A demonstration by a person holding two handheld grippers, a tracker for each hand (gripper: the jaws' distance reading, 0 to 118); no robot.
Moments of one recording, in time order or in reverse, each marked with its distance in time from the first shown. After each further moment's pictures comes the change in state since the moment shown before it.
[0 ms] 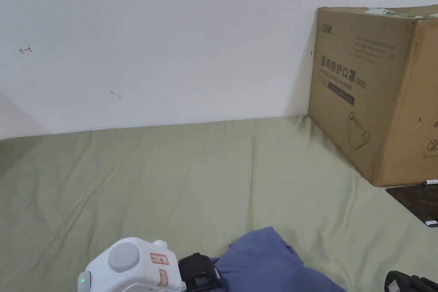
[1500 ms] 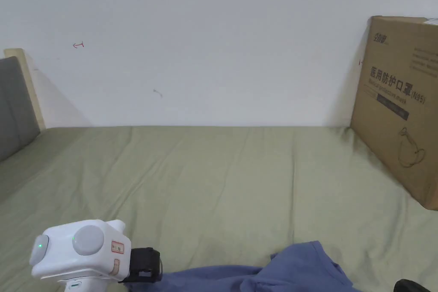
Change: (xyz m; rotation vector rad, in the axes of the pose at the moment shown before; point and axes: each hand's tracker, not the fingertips) left arm -0.112 0.073 0.064 0.138 0.359 -0.184; right arm -0.075 -0.021 0.009 0.154 0.168 0.275
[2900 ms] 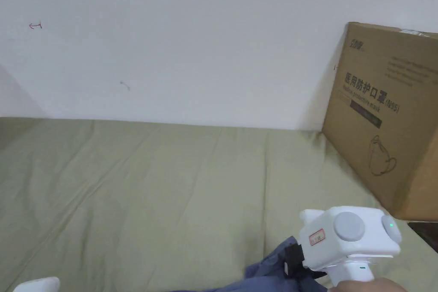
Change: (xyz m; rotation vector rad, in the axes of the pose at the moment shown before) left arm 0.016 -0.098 0.054 0.319 -0.084 -0.029; right arm 0.065 0.025 -0.308 -0.802 0.023 -0.024
